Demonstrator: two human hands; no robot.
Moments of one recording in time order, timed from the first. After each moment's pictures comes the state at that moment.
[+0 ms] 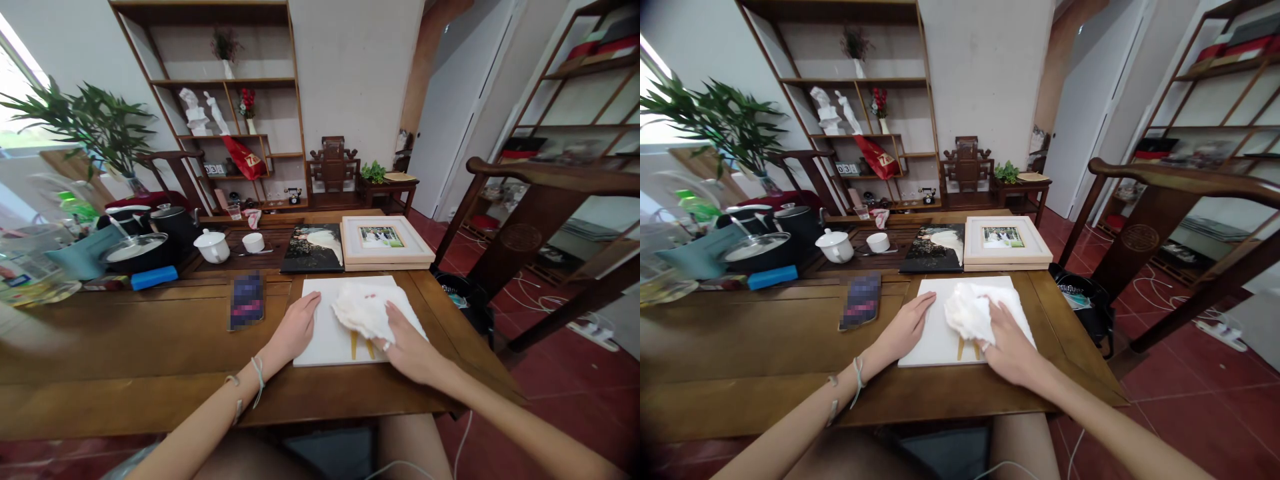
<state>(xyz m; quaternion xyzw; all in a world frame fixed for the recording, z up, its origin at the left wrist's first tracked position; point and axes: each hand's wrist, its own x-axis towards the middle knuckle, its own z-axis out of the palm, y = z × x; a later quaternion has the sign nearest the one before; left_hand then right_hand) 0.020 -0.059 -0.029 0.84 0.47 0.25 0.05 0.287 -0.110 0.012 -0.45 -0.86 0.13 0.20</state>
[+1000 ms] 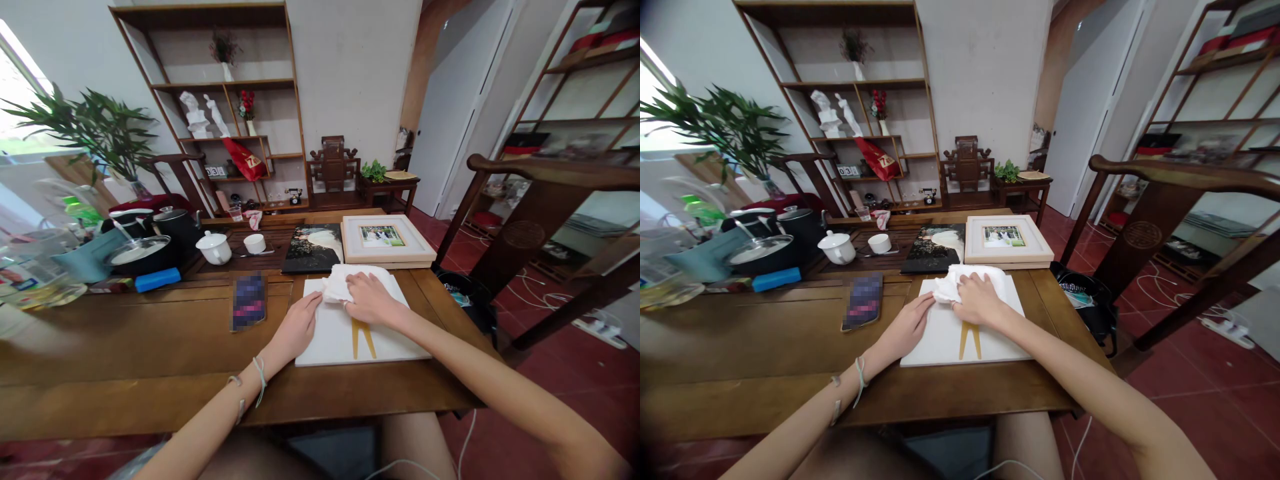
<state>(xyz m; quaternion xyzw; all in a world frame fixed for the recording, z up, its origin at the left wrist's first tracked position) 0.020 -0.058 -0.025 0.85 0.46 0.26 0.06 0.227 -0.040 0.050 -0.50 -0.87 0.03 0.05</state>
